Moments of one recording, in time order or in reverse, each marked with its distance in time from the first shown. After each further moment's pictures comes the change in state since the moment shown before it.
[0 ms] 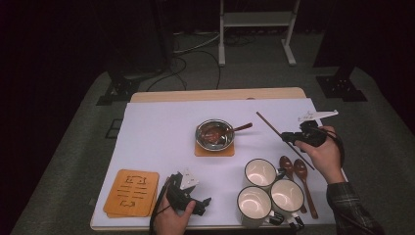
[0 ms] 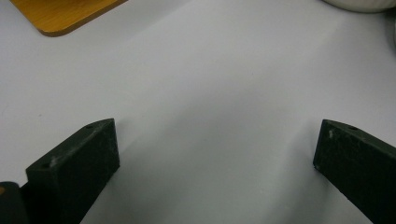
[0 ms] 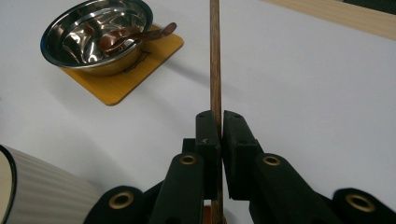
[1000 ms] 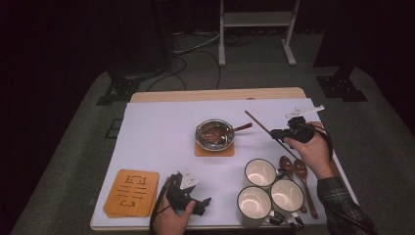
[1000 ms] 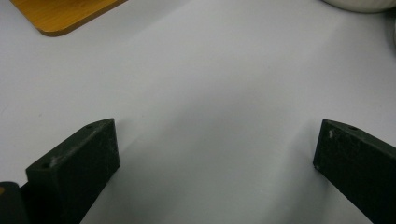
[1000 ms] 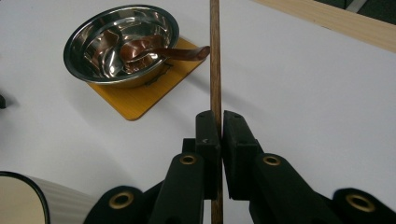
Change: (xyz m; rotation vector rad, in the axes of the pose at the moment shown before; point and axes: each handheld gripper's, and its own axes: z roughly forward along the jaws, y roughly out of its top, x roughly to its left) left arm 0.000 0.000 0.000 0.002 0.000 0.003; right arm 0.020 0.021 0.015 0.010 0.034 -0.040
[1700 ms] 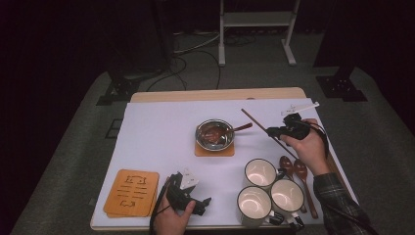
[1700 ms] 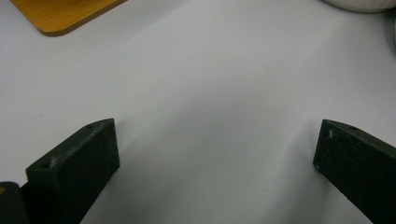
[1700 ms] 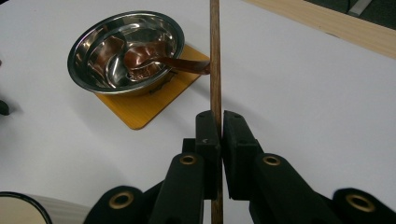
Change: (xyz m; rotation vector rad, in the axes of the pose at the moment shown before) left arm 0.000 0.000 0.000 -0.003 0.000 -0.003; right arm 0.005 0.011 0.006 0.008 0.008 -0.007
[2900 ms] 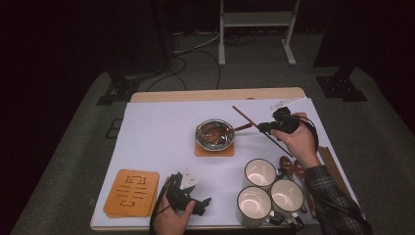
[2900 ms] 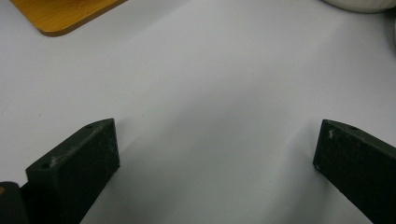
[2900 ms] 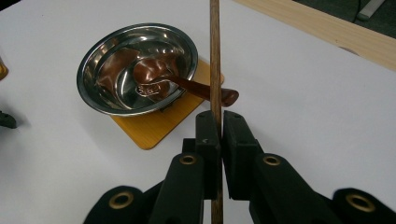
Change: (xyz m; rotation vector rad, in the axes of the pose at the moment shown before) left arm 0.000 0.000 0.000 0.003 0.000 0.003; right arm 0.011 0.025 0.015 0.020 0.016 -0.026
